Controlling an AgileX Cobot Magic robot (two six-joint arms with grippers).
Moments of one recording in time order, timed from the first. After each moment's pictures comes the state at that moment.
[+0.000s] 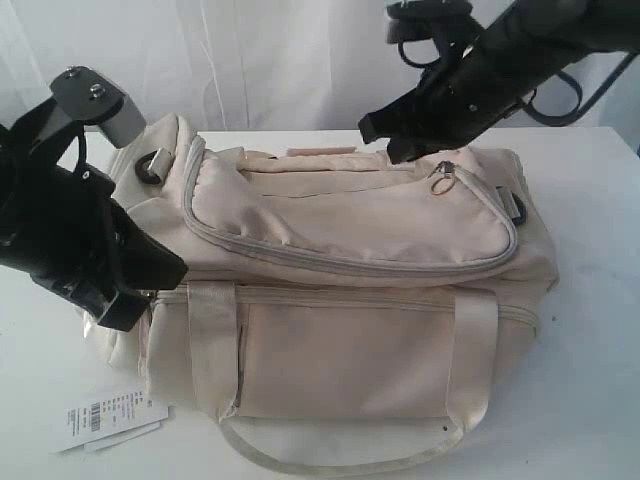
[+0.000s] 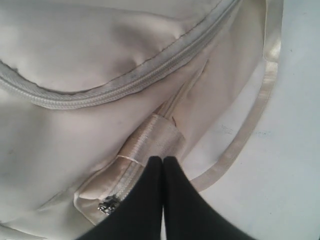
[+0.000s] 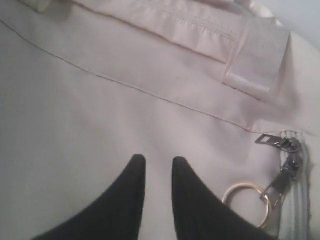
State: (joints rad) left arm -0.51 1.16 -0.89 -0.52 0.76 0.68; right arm 0.46 1.77 -1.46 0.31 0.74 -0.29
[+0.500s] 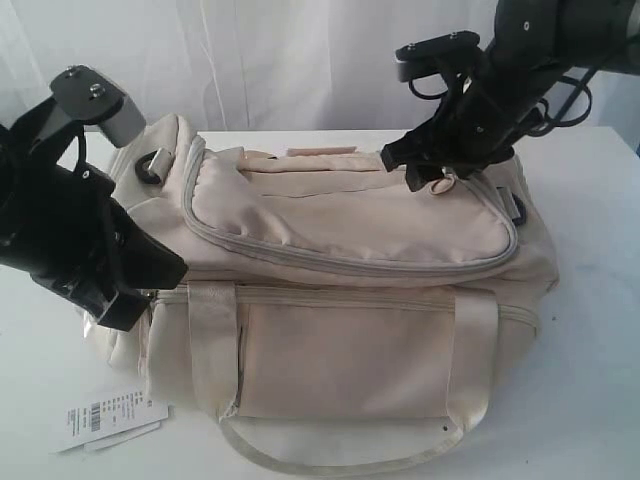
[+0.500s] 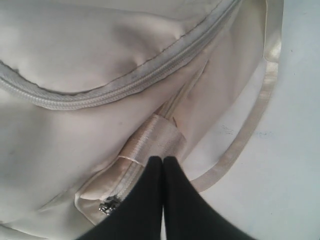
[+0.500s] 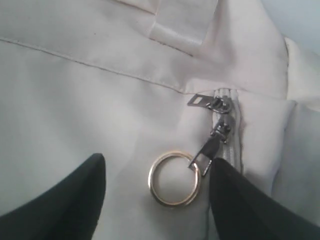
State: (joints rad) left arm -0.51 1.16 -0.89 -0.52 0.76 0.69; right arm 0.46 1.84 -1.48 0.00 0.79 -0.05
